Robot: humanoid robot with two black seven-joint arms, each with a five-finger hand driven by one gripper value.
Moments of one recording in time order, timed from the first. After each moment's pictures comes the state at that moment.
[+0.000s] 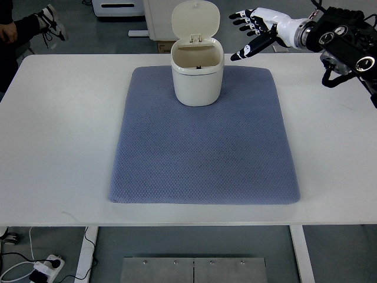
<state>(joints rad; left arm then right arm) -0.02 0.00 -0.11 -0.26 -0.07 0.19 -0.41 1.42 -0.19 -0.05 0.44 -0.47 0.29 0.12</state>
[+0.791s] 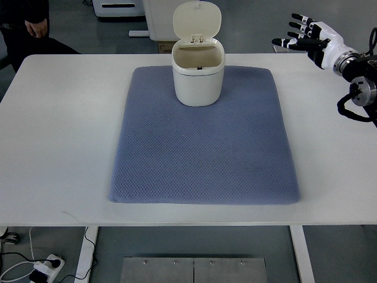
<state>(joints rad) -0.02 0.00 -0.11 -0.26 -0.07 0.19 -0.41 1.14 -0.28 0.38 0.46 -0.17 0.14 0.12</state>
